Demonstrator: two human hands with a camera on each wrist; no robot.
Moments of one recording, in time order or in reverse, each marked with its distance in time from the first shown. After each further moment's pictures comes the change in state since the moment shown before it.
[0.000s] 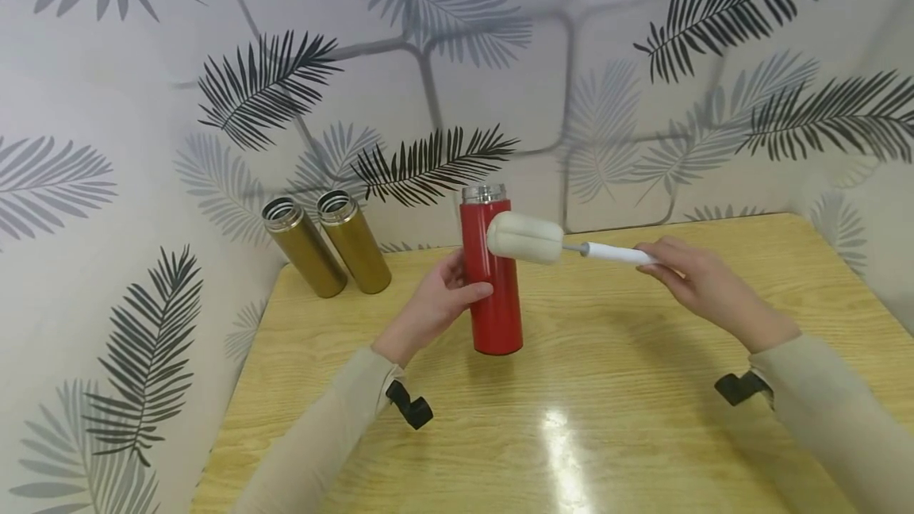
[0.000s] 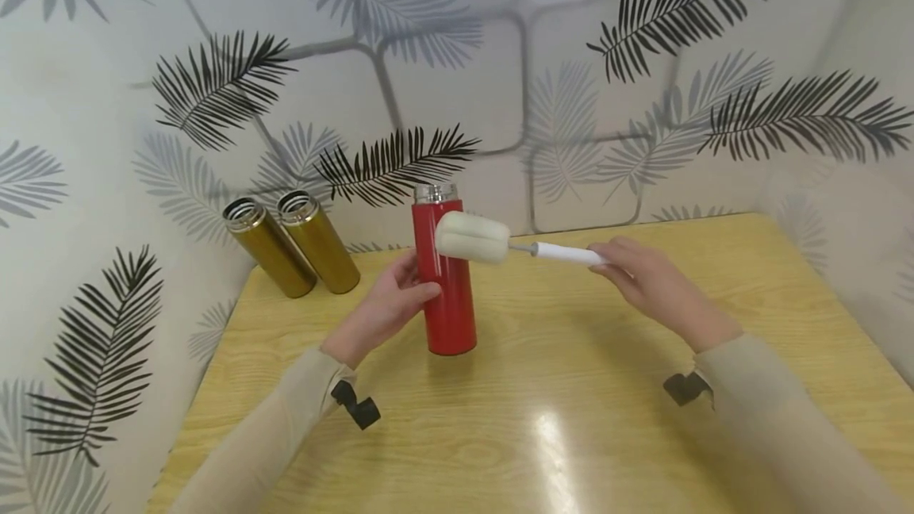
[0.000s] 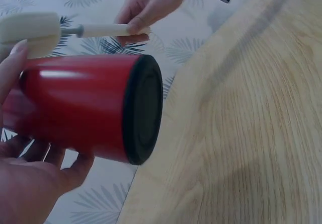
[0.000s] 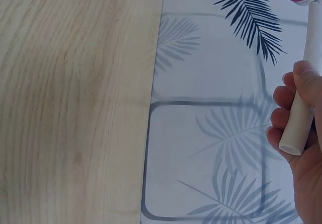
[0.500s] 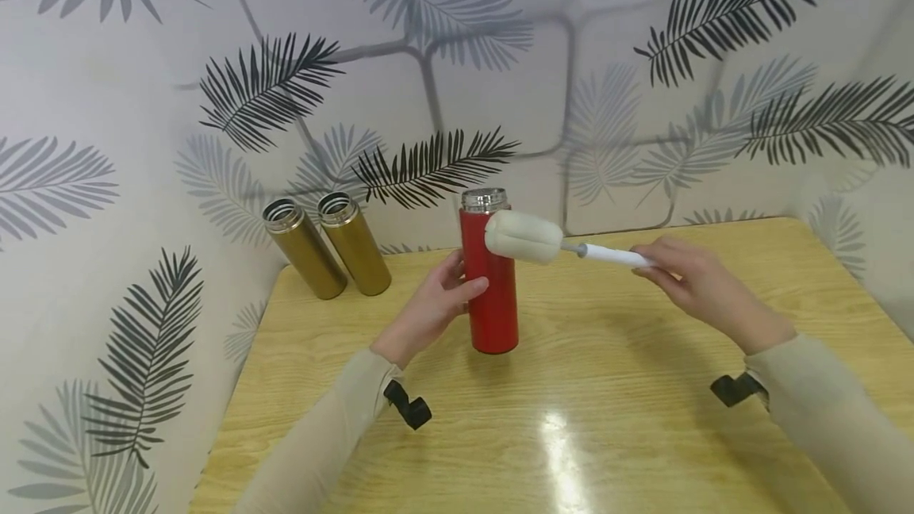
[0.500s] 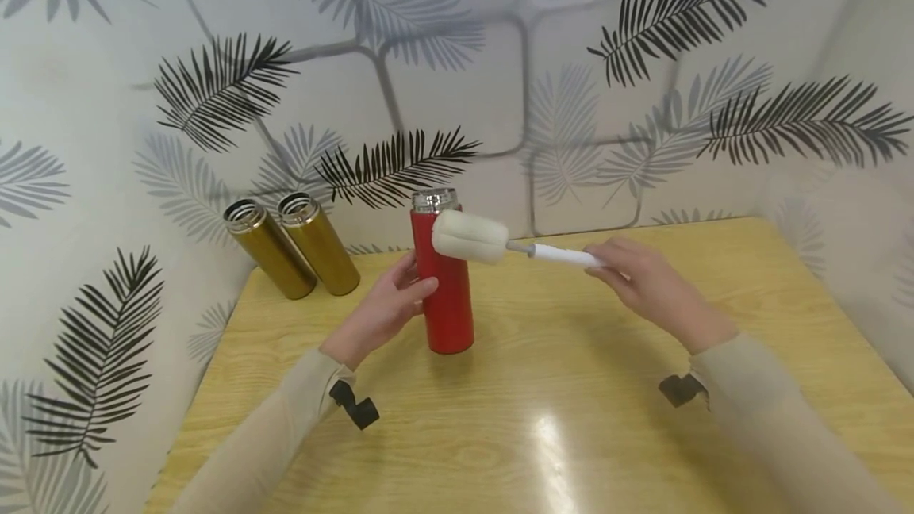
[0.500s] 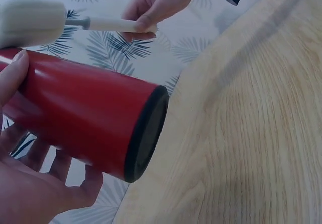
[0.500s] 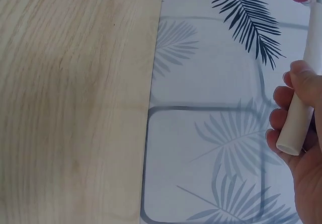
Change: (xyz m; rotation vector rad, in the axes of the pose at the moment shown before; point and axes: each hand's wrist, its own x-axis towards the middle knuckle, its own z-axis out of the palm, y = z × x) left_hand 0.001 -0.001 -0.005 0.031 0.014 -0.009; right_hand 0.006 -0.001 0.002 0.021 0.016 -0.009
